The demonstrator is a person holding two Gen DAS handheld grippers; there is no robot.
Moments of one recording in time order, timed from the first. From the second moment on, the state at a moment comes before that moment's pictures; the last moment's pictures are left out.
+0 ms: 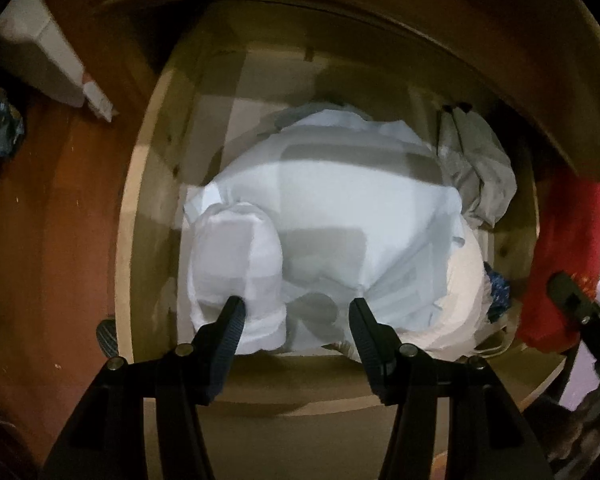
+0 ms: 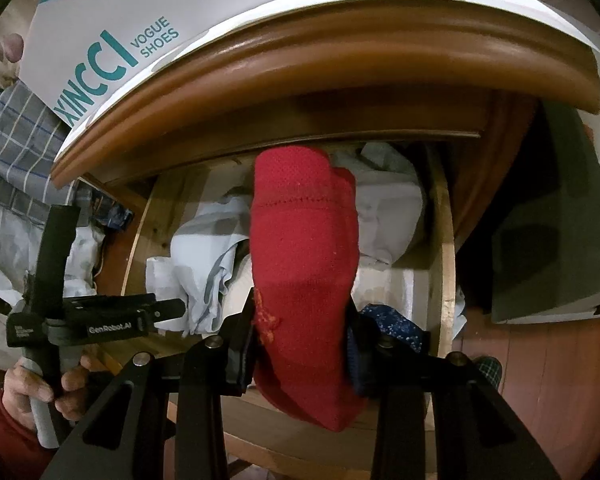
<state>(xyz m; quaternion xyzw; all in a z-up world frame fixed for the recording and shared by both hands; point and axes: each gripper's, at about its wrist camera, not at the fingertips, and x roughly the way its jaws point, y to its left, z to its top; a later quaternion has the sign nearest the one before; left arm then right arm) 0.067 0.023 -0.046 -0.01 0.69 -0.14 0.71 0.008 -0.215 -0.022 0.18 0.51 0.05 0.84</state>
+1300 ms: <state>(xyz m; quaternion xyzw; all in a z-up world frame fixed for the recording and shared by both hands) 0.093 0.055 -0.076 0.01 0.73 -0.03 0.68 0.007 -0.217 -0.021 0.19 0.51 0.07 0.84</state>
